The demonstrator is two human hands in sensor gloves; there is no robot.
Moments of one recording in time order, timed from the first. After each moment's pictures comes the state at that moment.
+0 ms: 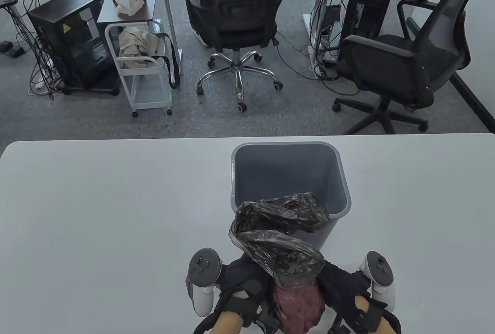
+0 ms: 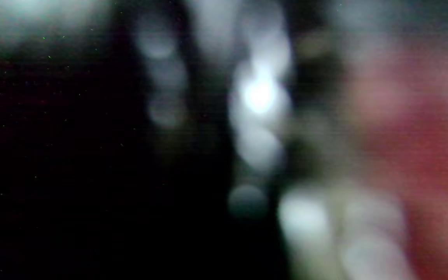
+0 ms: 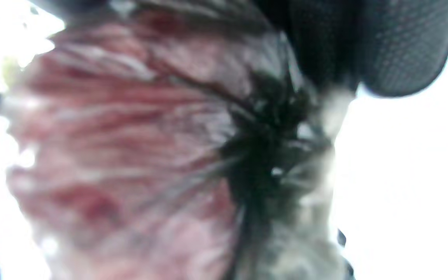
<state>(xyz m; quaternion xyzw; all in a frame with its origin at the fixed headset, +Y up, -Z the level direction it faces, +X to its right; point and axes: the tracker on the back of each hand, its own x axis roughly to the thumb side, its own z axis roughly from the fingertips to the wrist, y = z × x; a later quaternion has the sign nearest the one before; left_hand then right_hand) -0.078 -0.707 -0.258 -0.06 -0.08 0.69 0.72 0.188 -0.731 -0.250 0.18 0.14 0.67 0.71</state>
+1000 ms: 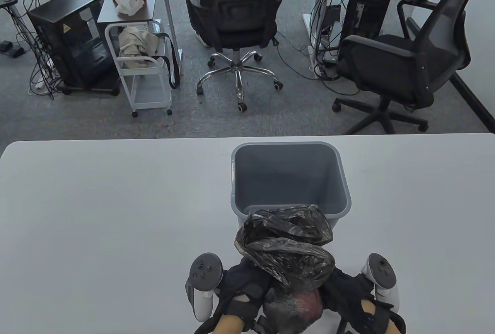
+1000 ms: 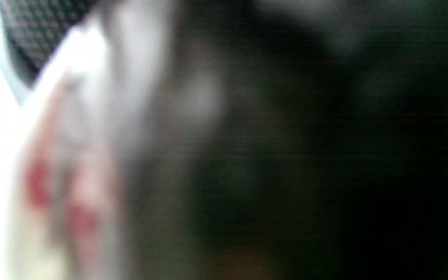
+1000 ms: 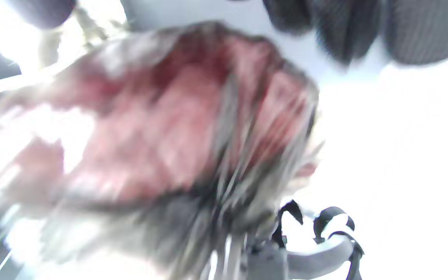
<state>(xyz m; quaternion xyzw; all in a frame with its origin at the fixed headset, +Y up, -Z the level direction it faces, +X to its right) -0.080 -0.724 -0.255 -0.08 -0.06 0.66 0.75 0.187 -0.731 -0.244 0.22 0.19 0.65 0.70</state>
